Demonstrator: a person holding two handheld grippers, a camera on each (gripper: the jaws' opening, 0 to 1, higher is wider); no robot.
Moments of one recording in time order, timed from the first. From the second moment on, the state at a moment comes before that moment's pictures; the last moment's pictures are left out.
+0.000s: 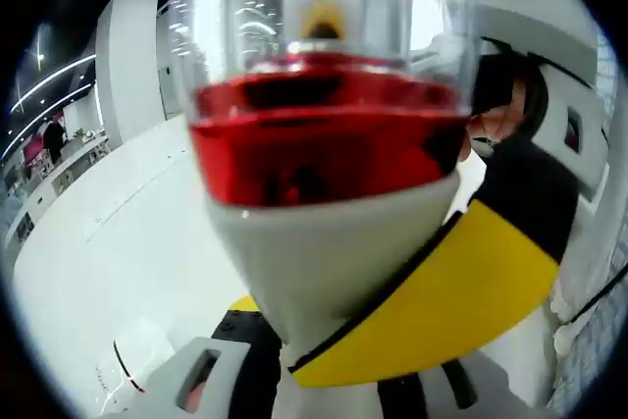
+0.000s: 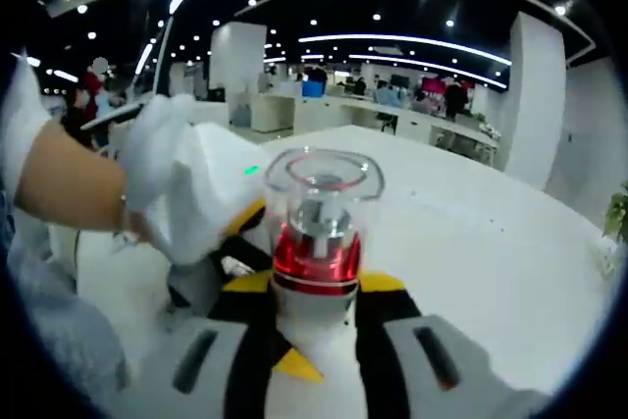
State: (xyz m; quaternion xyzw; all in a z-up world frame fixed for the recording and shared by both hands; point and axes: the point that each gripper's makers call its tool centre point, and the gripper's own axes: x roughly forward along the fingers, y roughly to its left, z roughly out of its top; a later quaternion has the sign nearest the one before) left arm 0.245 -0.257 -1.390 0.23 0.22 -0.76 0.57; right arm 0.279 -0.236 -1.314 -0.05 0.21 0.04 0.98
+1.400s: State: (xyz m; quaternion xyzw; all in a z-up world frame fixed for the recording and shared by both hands) left arm 0.267 -0.239 -1.370 0.22 0.18 -0.67 0.69; right arm 0.254 -0.234 -1.318 0.03 0.23 0.13 0.96
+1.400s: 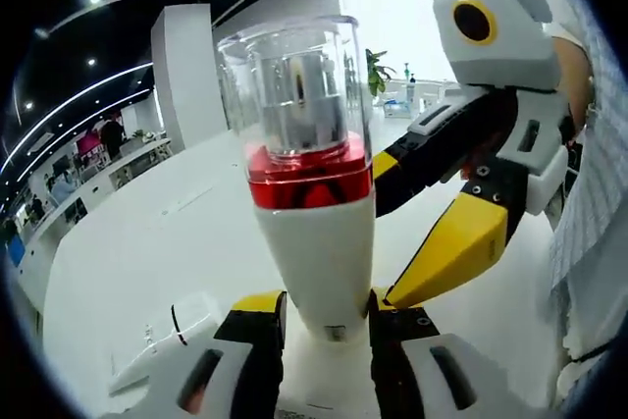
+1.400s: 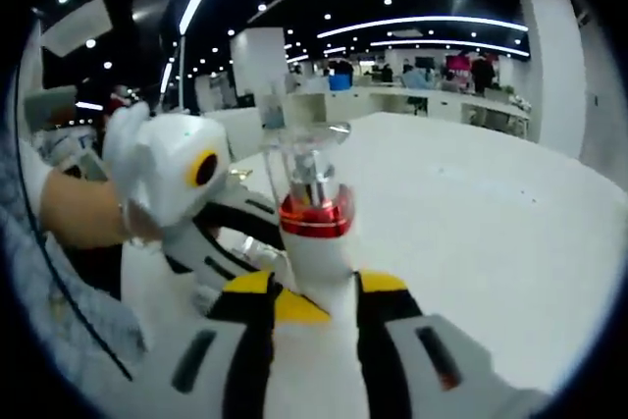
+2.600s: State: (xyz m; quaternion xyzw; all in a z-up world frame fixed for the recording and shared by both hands) left arm 0.268 -0.215 -1.362 0.14 0.20 -0.61 0.75; right arm 0.261 -0.233 -1.316 0.05 0.19 0.11 0.97
